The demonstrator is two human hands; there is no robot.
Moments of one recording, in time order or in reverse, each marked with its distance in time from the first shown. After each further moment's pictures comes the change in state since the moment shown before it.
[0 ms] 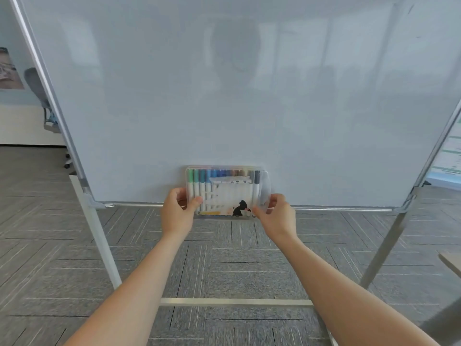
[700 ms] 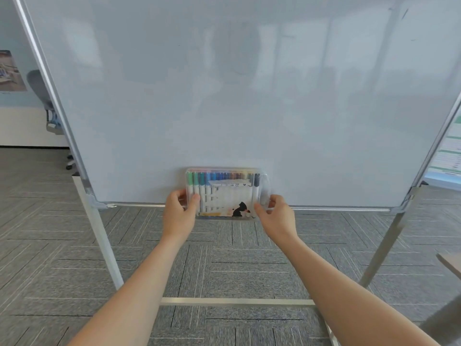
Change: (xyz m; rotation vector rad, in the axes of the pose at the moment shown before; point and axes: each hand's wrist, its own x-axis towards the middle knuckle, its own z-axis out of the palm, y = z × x) left_hand -0.005 -0.002 0.000 -0.027 -0.035 -0.018; right_hand -0.003 0.000 -0.004 -0.030 -0.018 -0.013
